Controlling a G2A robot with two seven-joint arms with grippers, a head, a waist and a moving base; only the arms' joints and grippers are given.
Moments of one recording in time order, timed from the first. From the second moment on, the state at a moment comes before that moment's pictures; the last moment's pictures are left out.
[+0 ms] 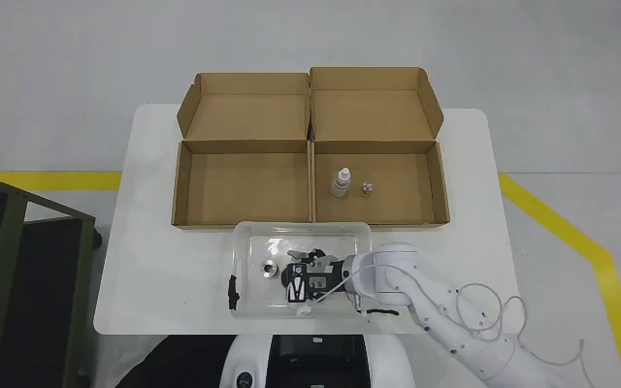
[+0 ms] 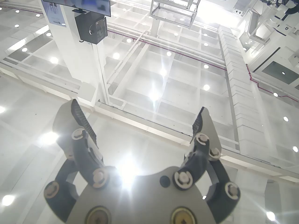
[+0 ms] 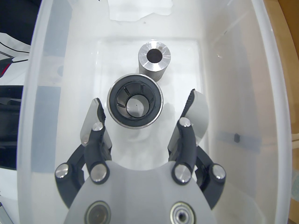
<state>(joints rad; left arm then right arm) -0.17 -0.33 -0.48 -1.21 3.07 0.34 0.06 -1.01 -1.16 0.71 -1.69 -1.32 -0.75 0.50</state>
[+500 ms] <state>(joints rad) -0.17 -0.33 -0.48 -1.21 3.07 0.34 0.06 -0.99 -1.17 0.70 -1.65 -1.28 -0.79 0.48</state>
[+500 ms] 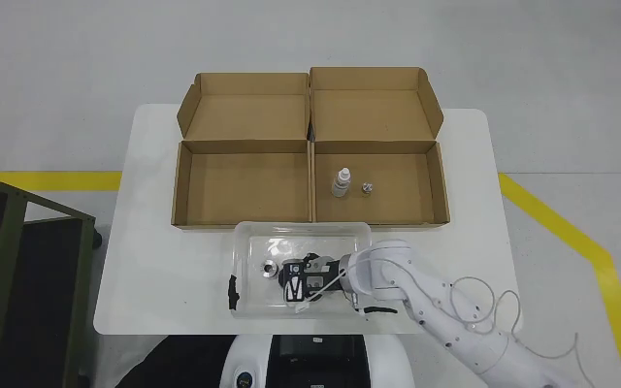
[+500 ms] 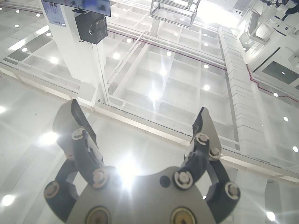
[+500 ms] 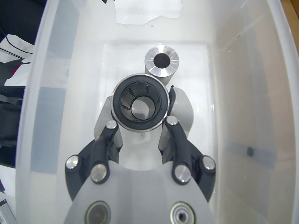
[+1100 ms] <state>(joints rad) -0.17 -0.33 -0.48 -1.21 3.07 0.34 0.06 -1.06 -1.13 0.84 -1.77 -1.21 -0.85 0.41</state>
